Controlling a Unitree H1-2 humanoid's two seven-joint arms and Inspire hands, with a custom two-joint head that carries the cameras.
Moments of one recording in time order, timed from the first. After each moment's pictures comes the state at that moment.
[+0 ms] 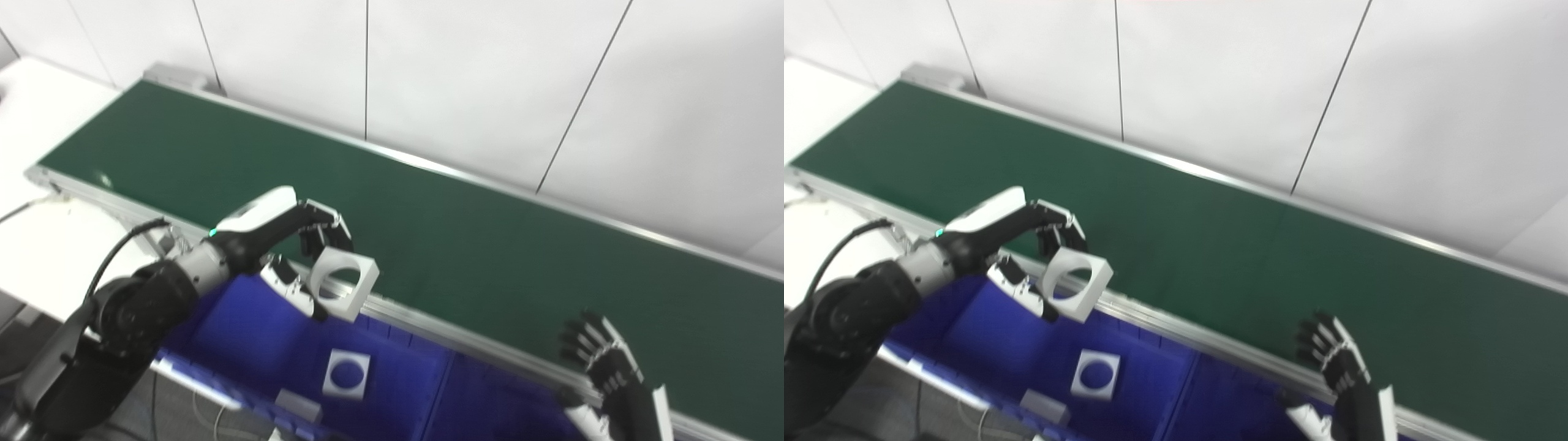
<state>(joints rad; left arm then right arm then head) 0.24 0.55 0.07 -0.61 0.34 0.19 -0.46 0.27 -0.12 0.19 -0.16 -0.01 -0.26 0.14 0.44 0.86</state>
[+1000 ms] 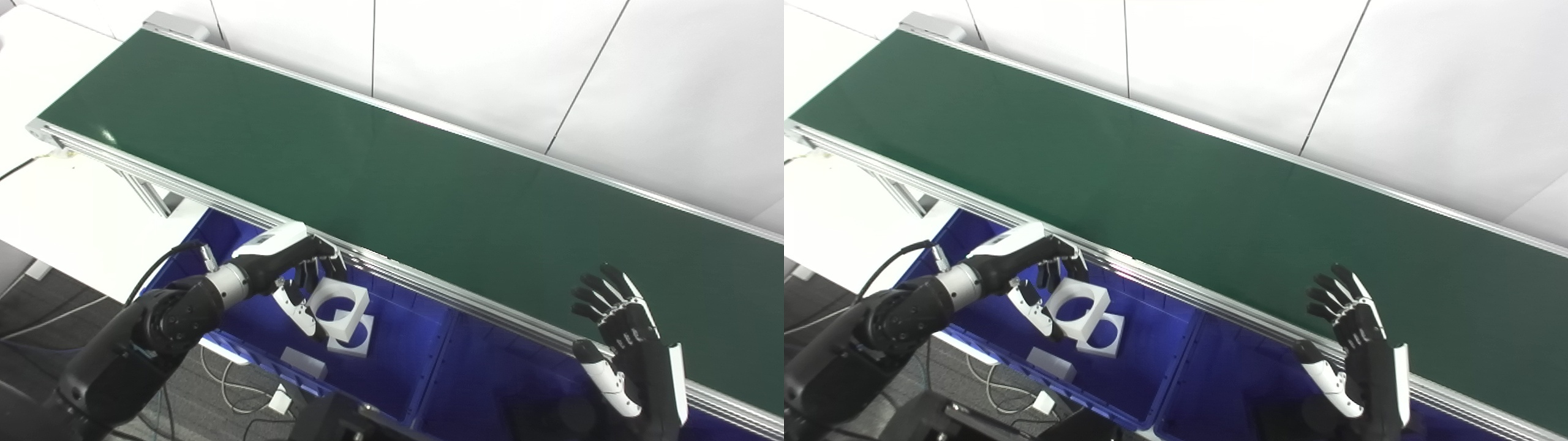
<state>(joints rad) 0.31 0.48 -0.10 -0.29 0.47 0.09 -0.36 0.26 -0.11 0.17 -0.21 0.01 -0.22 0.15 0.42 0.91</state>
